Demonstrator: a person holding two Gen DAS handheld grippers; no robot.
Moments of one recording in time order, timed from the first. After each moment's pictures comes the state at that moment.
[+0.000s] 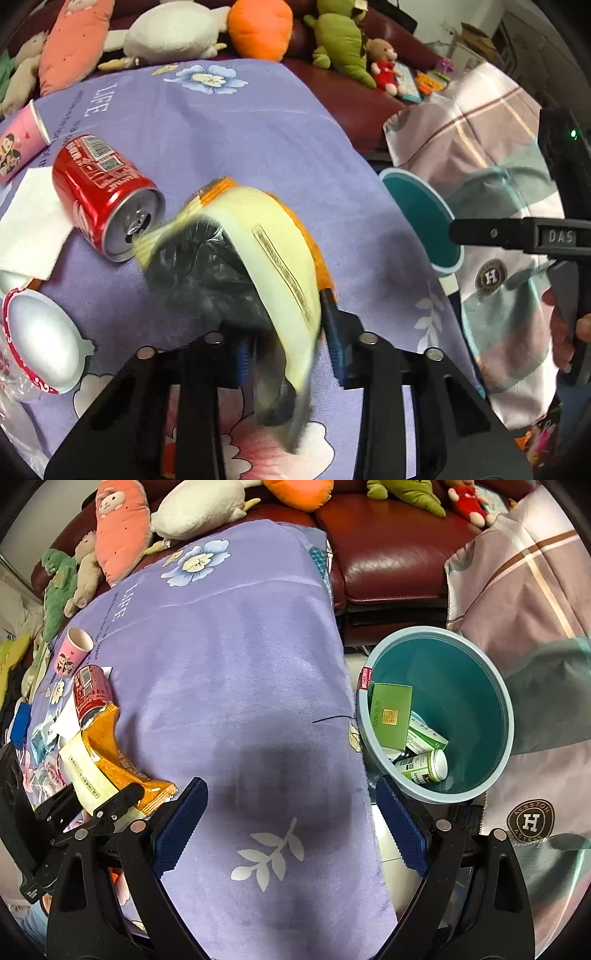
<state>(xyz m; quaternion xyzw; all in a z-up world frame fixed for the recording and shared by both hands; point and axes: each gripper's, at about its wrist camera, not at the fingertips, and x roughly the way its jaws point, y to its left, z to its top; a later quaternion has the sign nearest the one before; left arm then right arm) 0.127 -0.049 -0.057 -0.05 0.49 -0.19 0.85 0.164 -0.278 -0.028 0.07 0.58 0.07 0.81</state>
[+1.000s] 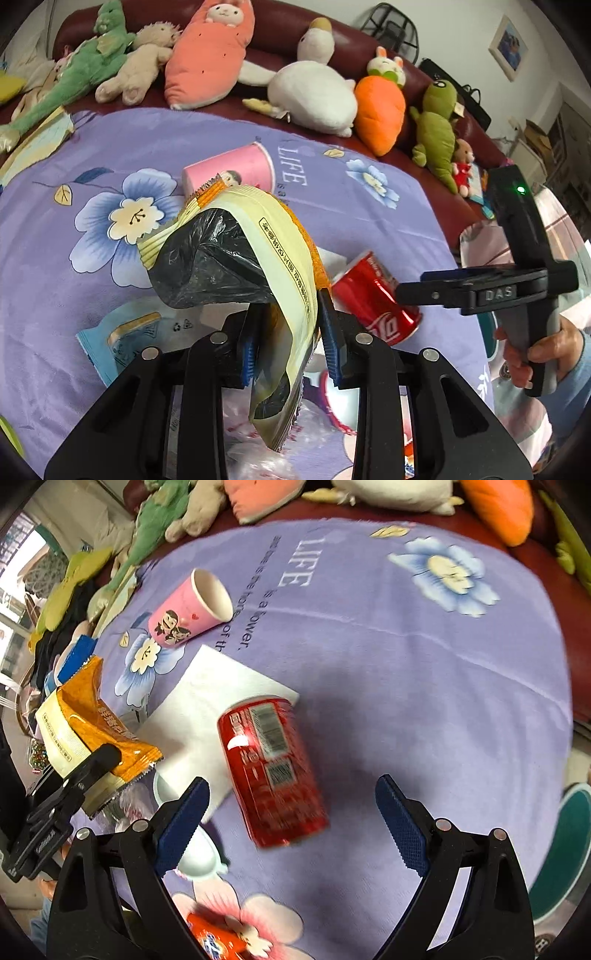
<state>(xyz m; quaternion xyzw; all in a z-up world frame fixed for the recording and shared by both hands) 0.156 0.174 -0.004 -0.15 0.42 -0.07 0.89 0.270 -0.026 -0.036 -0.01 0.61 0.27 0.74</state>
